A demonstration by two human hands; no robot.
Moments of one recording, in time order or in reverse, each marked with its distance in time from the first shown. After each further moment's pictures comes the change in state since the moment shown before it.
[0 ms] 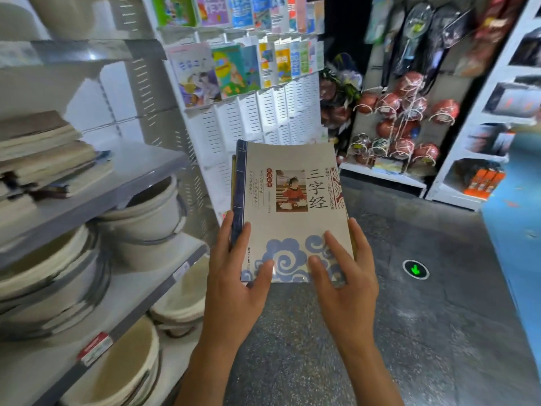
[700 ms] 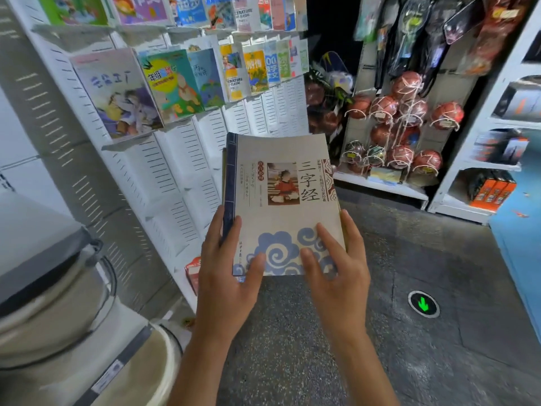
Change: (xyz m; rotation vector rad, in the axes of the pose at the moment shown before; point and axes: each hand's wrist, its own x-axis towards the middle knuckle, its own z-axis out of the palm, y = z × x) left_hand 0.269 -0.105 0.231 0.004 0.011 0.050; right_hand 0.297 0.196 0.072 -0.020 0.010 0.017
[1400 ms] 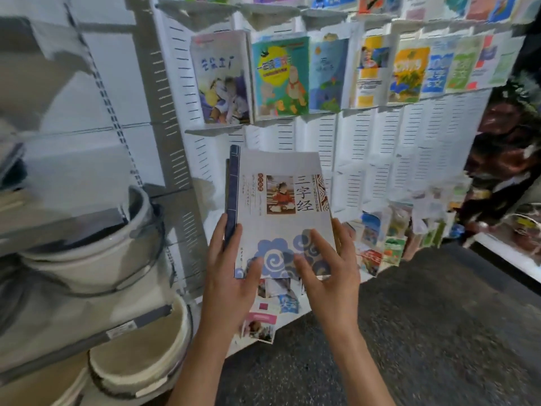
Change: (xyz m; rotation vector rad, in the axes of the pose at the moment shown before) left_hand 0.108 -0.111 0.115 0.346 0.387 -0.273; right_hand 0.197 0.149 0.144 0.225 -0.571 -0.135
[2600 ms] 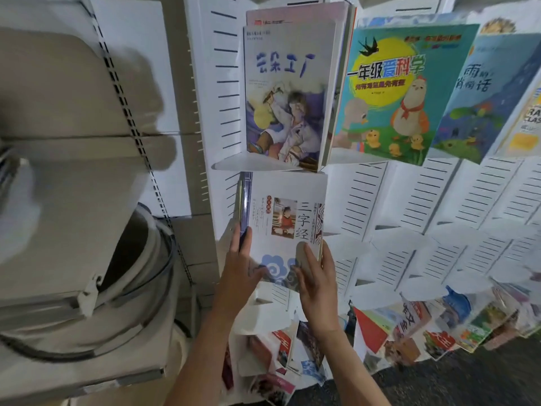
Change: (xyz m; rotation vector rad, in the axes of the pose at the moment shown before) left_hand 0.225 -0.272 0.096 0.125 -0.152 -0.359; right_hand 0.223 0.180 0.262 0.092 -0.387 -0.080
